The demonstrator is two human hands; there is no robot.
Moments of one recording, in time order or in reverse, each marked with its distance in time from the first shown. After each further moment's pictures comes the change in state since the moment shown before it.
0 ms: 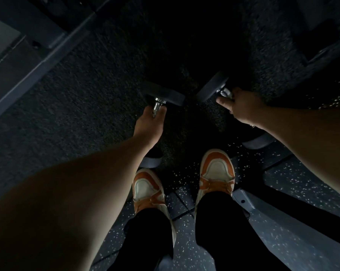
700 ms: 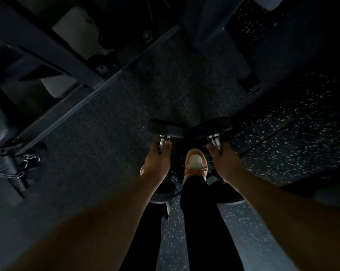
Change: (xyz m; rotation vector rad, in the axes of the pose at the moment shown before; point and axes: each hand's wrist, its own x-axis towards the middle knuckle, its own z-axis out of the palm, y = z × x) left_hand -0.247 0.118 -0.065 -0.104 -0.058 -0.162; right_hand -0.258 -0.060 -0.075 0.429 0.096 0.233
